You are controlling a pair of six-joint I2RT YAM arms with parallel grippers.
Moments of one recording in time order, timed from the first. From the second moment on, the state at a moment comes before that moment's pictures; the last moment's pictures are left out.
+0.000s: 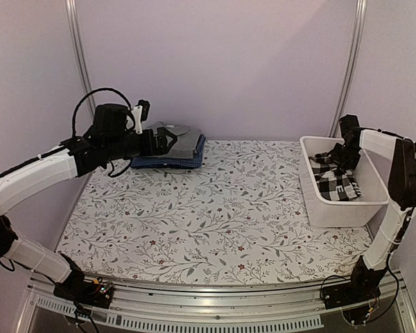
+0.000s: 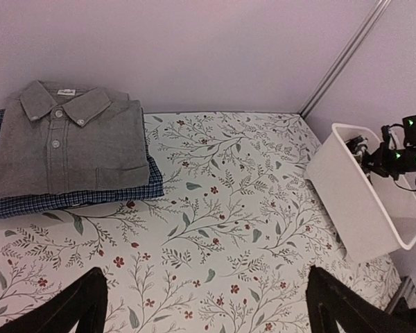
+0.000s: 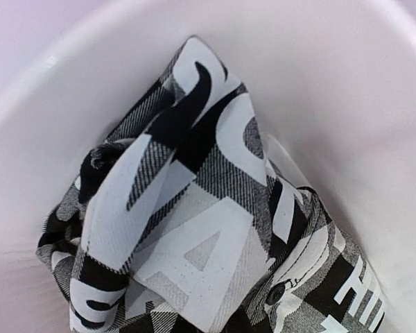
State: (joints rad) left arm -0.59 1.35 1.15 -0.20 -0.01 -0.40; right arm -0.07 1.83 1.40 -0.58 0.24 0.53
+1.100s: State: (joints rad) left arm -0.58 1.32 1.22 -0.23 -0.04 -0.38; right arm 0.76 1.64 1.53 -0.35 0.22 0.24
